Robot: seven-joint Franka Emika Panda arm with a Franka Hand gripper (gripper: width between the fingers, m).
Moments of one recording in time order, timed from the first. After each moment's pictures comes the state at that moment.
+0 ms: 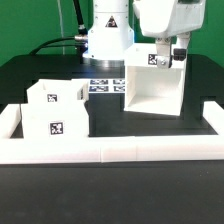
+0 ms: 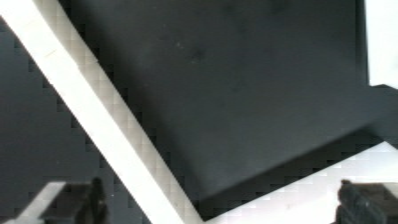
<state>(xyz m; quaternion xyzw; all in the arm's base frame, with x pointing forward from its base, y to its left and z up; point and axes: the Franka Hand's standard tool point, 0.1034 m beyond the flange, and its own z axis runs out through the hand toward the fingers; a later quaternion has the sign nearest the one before) 0.590 0.059 0.123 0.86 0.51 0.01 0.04</state>
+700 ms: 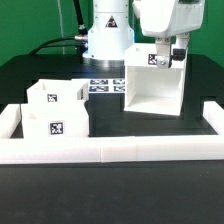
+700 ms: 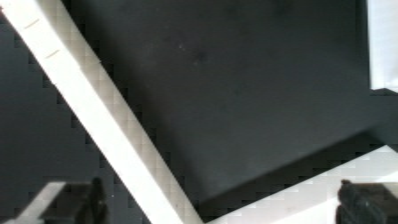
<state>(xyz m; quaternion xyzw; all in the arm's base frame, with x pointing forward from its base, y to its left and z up) 0.585 0.053 0.131 0.87 0.50 0.00 0.04</state>
